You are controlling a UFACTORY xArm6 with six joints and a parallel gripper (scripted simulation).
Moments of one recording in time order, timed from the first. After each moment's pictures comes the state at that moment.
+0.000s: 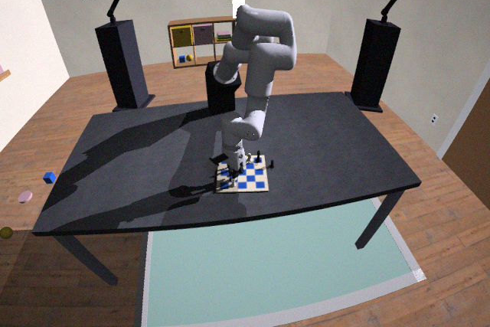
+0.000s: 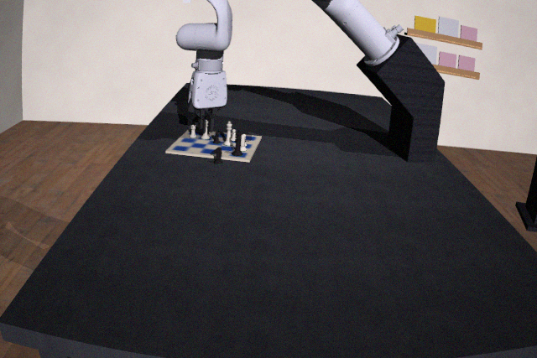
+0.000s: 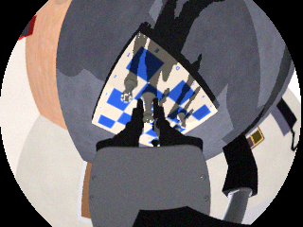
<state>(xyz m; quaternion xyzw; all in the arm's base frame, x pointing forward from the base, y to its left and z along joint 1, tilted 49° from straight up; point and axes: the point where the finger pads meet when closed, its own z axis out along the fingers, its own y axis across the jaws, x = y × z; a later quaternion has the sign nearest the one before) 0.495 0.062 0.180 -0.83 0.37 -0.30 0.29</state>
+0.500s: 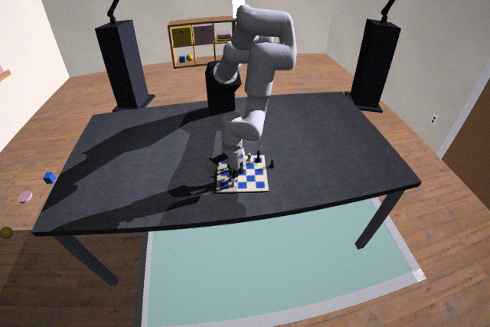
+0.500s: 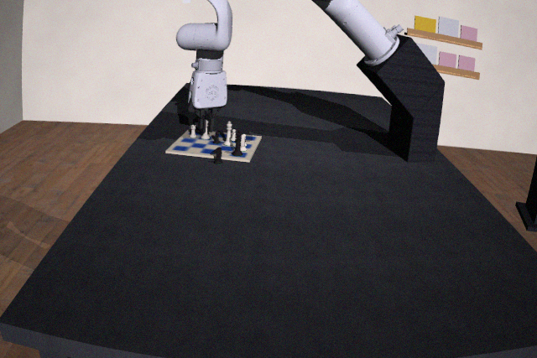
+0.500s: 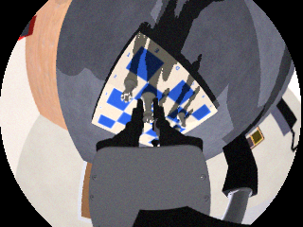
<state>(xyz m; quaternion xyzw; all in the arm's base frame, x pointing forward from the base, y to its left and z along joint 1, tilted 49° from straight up) 0.495 0.062 0.180 -0.83 0.37 -0.30 0.29</state>
